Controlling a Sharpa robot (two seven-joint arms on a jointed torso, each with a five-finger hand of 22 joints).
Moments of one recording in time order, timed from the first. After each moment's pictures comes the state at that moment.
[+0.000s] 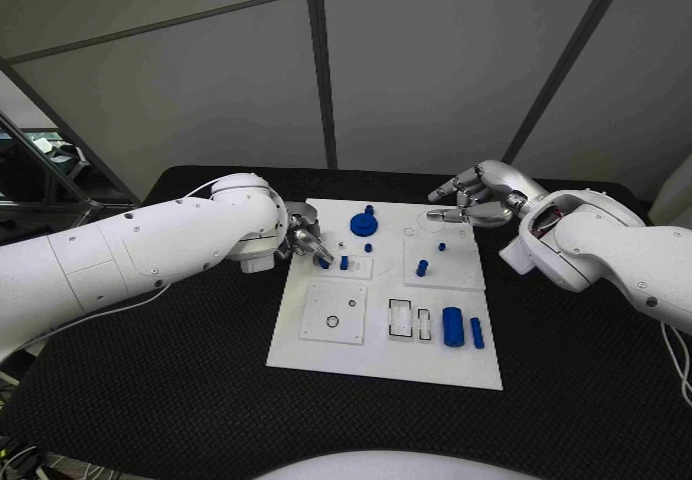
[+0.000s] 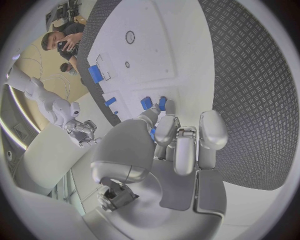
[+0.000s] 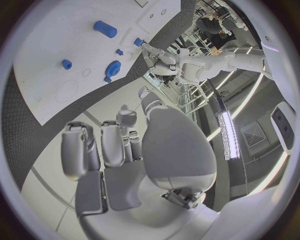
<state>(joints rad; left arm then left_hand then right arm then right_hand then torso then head) 1.23 -0.75 0.06 1.40 -1.13 0.21 -0.57 1.21 0.08 0.30 -0.02 0.05 1.08 0.04 0.14 1.07 1.46 -0.02 1.07 1.31 1.47 -0.07 1.55 1.31 0.12 1.29 0.04 1.30 1.17 1.22 -0.79 0.07 1.46 -1.02 -0.29 -0.02 1.33 -0.14 0.13 0.15 0.19 0.98 0.11 0.07 0.07 1.27 0.03 1.00 0.98 1.46 -0.04 1.34 1.22 0.03 1.46 0.07 1.45 1.31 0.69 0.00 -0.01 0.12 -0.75</state>
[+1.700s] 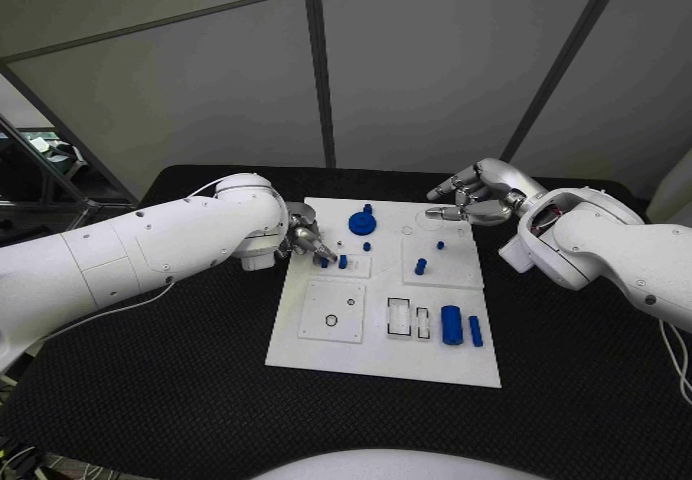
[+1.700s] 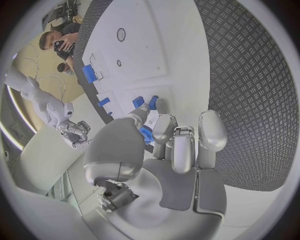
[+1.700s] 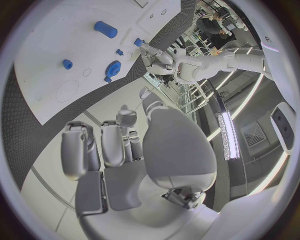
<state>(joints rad) 1.23 -0.70 0.04 1.33 -1.14 0.23 -0.57 1.04 -0.08 0.34 0.08 0.05 1.13 0.01 0.17 1.14 1.47 -0.04 1.06 1.31 1.46 -0.09 1.55 1.31 0.12 1.30 0.02 1.30 1.19 1.22 -0.79 0.07 1.46 -1.02 -0.29 -0.02 1.31 -0.14 0.13 0.15 0.19 0.98 0.11 0.07 0.07 1.27 0.03 1.00 0.98 1.46 -0.04 1.34 1.22 0.03 1.46 0.07 1.45 1.31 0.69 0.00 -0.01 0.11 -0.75</state>
